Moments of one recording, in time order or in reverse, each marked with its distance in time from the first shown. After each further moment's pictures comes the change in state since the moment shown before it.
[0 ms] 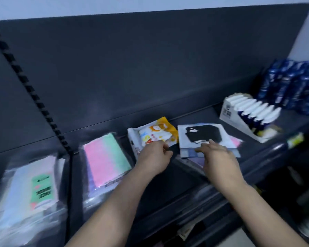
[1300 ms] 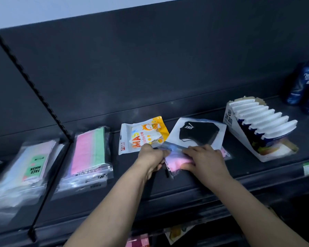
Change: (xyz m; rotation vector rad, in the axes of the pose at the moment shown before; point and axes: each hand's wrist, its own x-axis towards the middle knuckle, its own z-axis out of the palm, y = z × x) left_hand 0.030 0.080 0.065 -0.758 0.146 -0.600; right_hand 0.058 0.086 0.007 -0.003 -0.245 -0.362
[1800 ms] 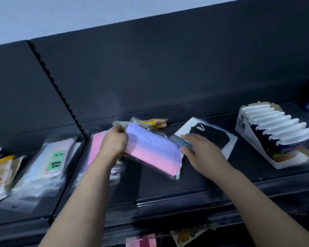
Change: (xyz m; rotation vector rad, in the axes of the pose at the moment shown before) left_hand -0.001 0.018 -0.112 0.174 0.368 0.240; right_hand 0.019 -0.027 -0.025 0.330 0.167 -0.112
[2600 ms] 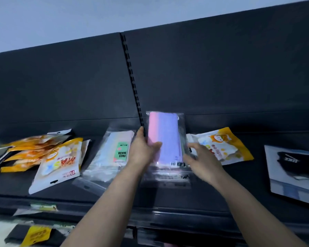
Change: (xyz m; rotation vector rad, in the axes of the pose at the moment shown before) left_hand 0.032 -0.091 -0.109 -0.015 0.063 -0.040; right_hand 0.052 -0.156 0.113 0.325 -0.298 0.123
